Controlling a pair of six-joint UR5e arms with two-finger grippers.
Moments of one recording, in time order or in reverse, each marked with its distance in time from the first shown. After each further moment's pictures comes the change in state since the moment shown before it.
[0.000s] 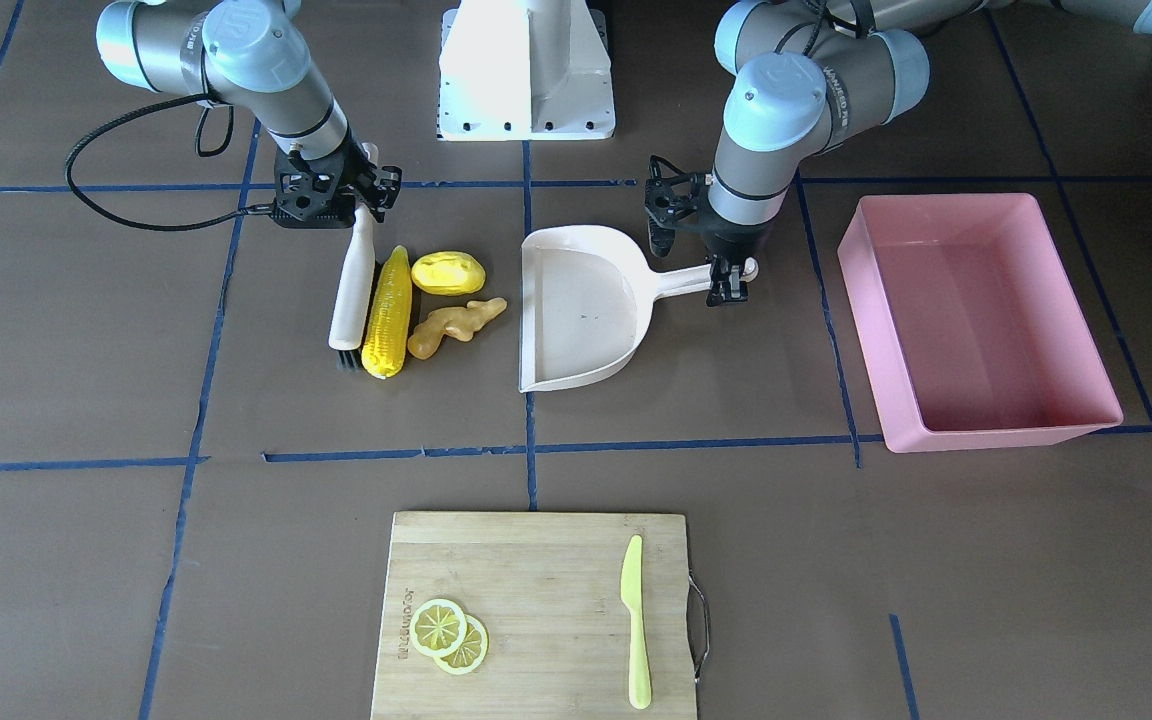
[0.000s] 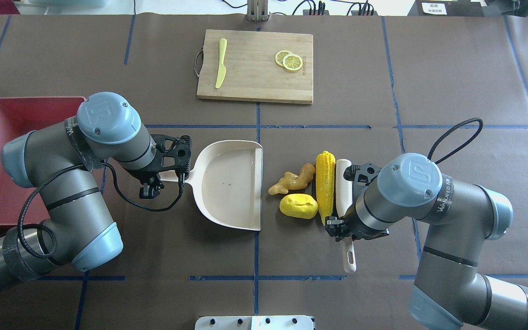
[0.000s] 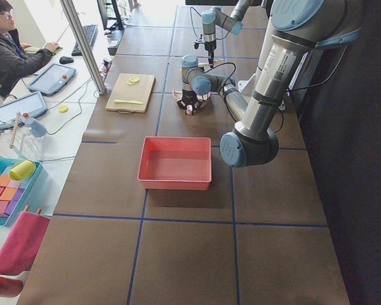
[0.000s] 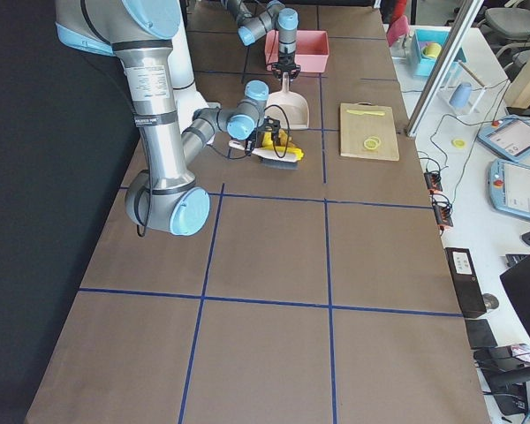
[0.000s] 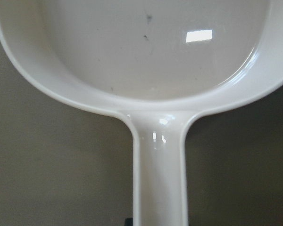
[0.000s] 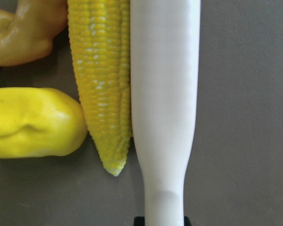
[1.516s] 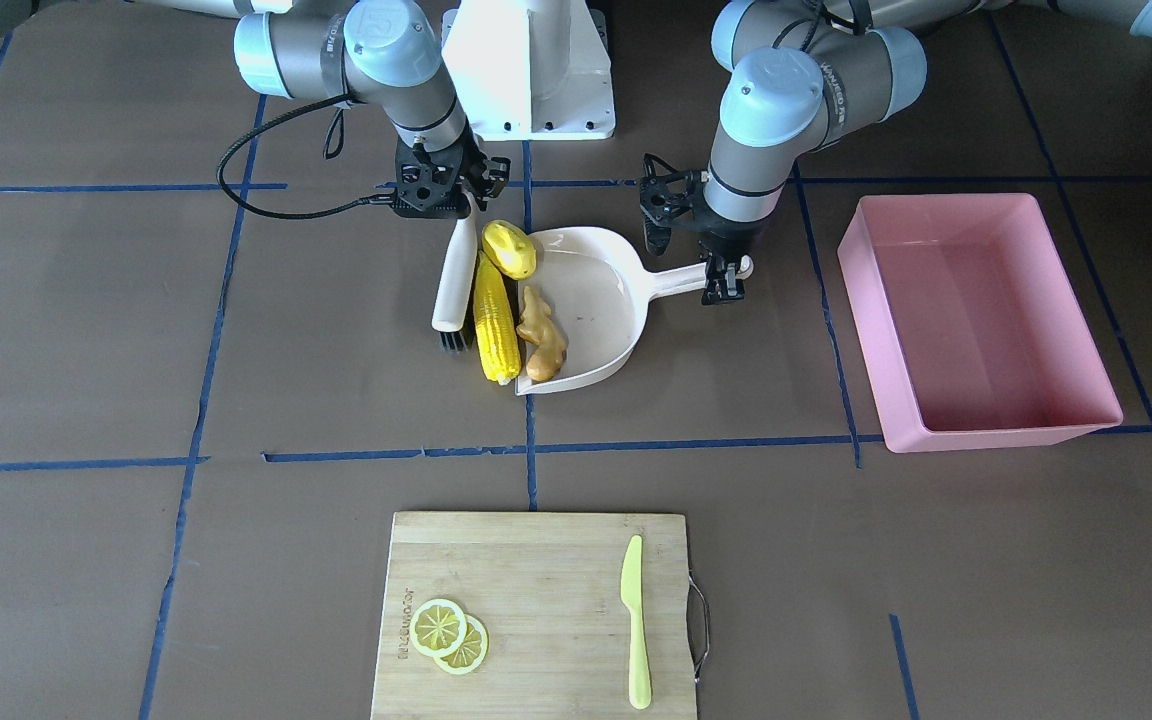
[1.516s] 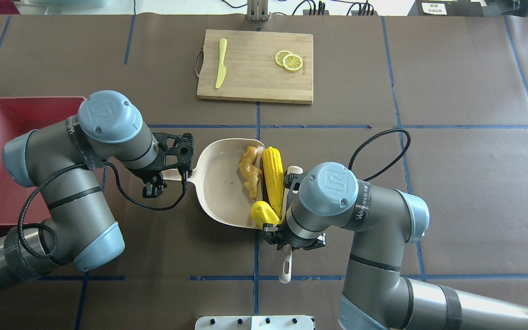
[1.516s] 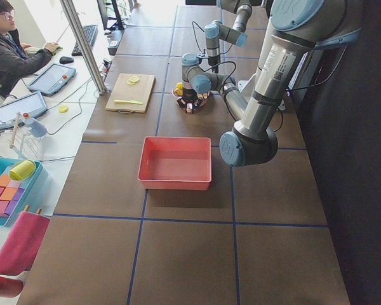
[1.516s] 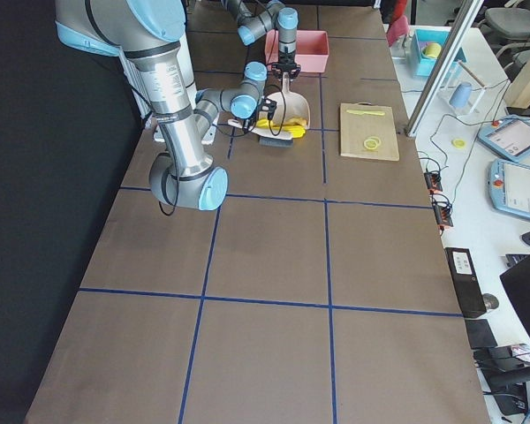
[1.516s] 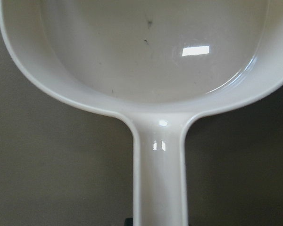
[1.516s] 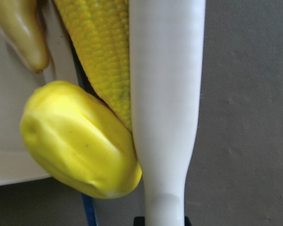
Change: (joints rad) left arm 0.000 -0.009 -0.003 0.000 0.000 -0.029; right arm -0.077 0.252 -0.157 -0.018 -0.017 0.137
